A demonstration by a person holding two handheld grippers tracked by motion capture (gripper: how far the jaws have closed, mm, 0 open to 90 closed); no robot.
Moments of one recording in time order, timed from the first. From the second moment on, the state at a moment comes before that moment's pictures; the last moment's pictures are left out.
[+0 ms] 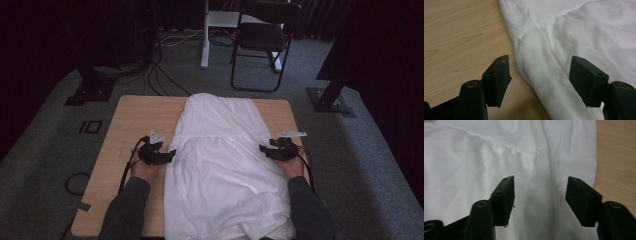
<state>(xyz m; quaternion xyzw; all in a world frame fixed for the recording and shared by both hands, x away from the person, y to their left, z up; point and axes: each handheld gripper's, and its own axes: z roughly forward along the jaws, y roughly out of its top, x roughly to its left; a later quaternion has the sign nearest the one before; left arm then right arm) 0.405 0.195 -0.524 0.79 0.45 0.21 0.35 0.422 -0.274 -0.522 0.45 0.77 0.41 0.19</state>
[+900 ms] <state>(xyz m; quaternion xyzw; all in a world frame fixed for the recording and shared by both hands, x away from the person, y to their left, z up) 0.425 0.165 -0.550 0.81 0.45 0.17 0.35 0.457 -0.297 -0.557 0.54 0.74 0.33 0.22</state>
